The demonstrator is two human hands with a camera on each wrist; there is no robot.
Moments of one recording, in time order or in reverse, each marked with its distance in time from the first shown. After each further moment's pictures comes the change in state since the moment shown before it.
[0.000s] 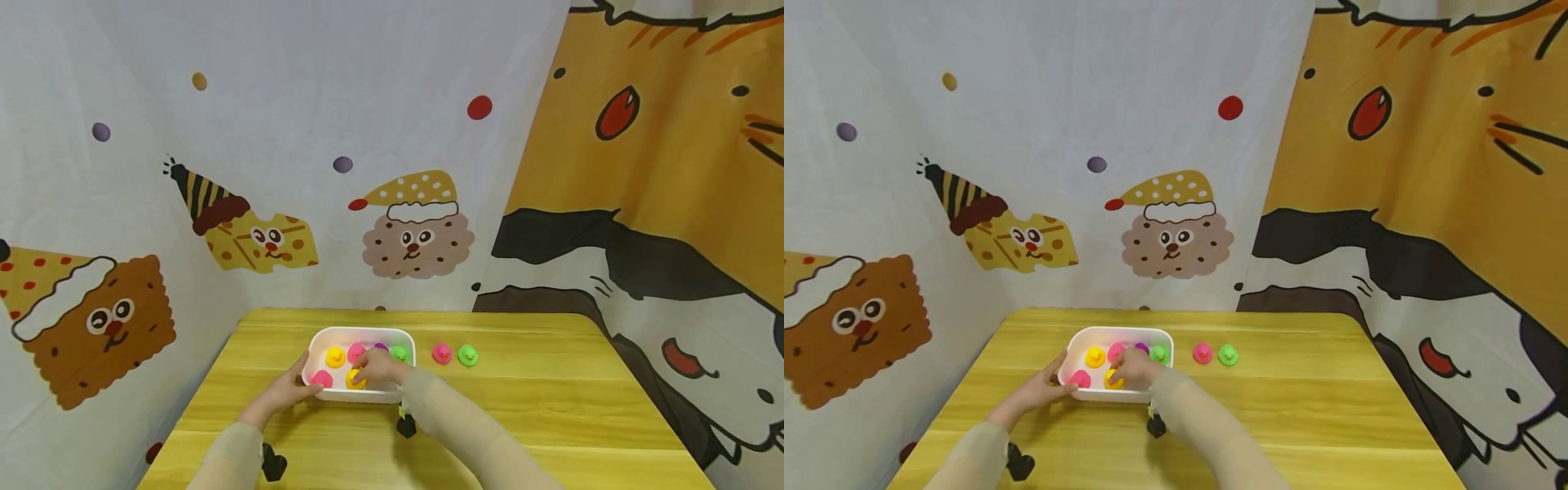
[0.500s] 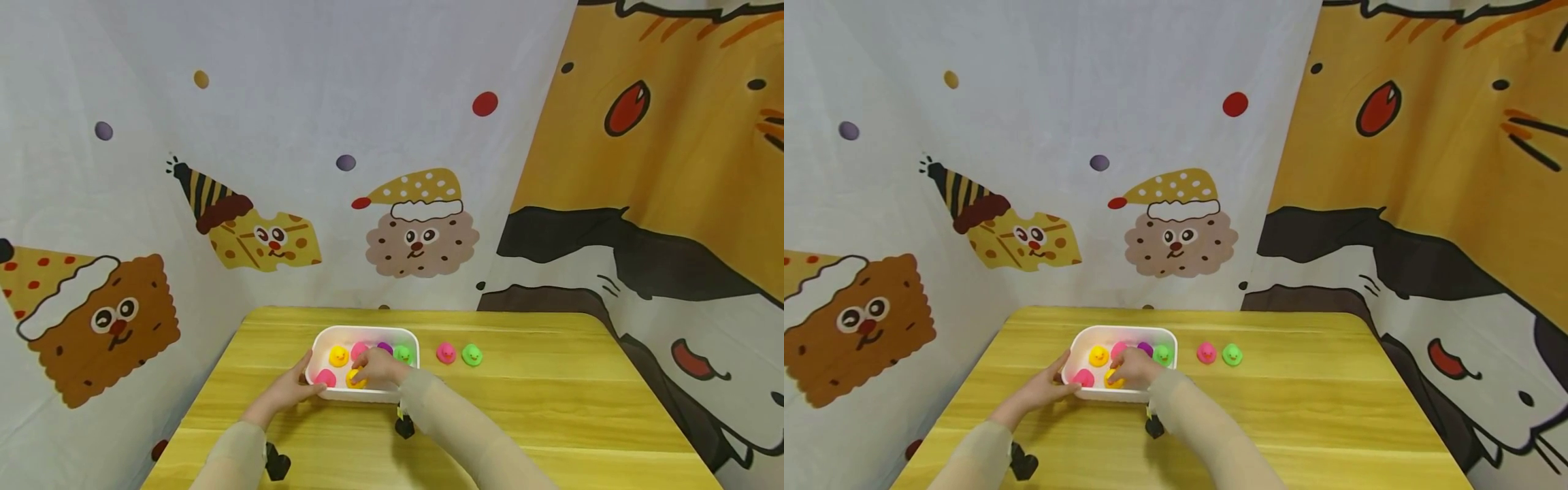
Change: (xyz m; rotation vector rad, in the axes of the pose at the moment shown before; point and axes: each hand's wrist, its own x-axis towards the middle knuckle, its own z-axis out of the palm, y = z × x) left_hand 0.002 -0.001 0.001 0.016 0.009 -0.021; right_hand 0.003 -0.005 0.005 0.070 -0.016 0.062
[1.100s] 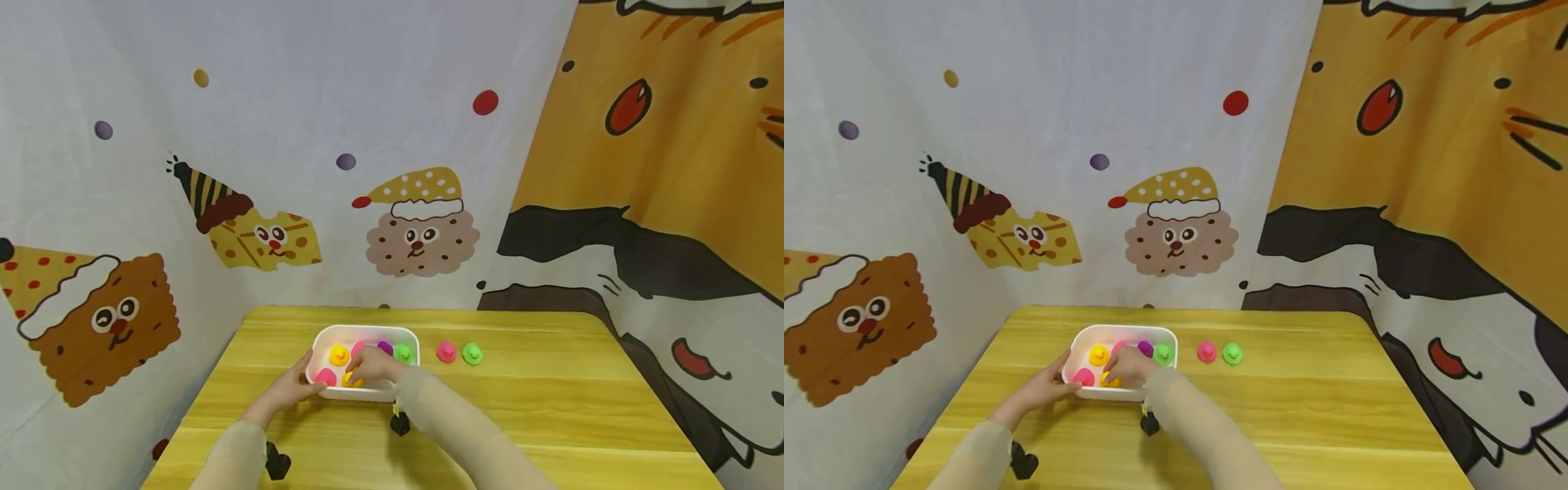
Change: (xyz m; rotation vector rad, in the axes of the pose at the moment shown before) left_hand 0.000 0.001 -0.001 -0.008 -0.010 0.003; right_hand 0.009 -0.006 0.003 -0.080 -0.039 -0.080
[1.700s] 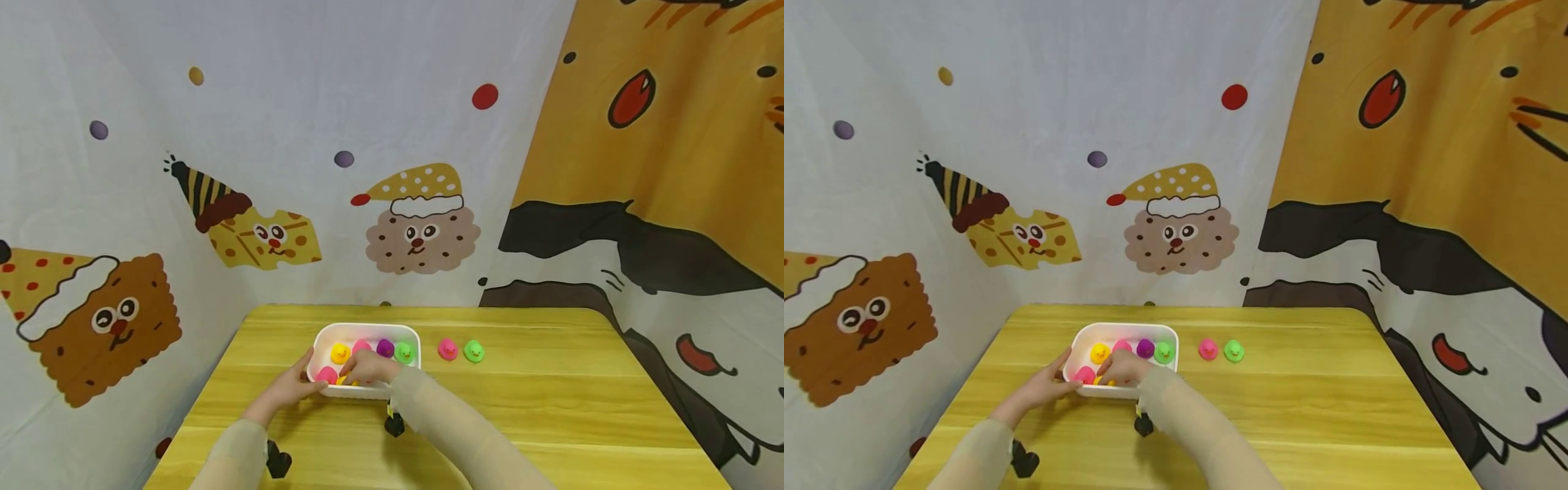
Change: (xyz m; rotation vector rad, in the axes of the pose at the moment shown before) left_hand -0.002 0.004 -0.001 0.026 -0.004 -0.010; right_hand -0.004 -0.013 0.006 0.180 -0.104 0.053
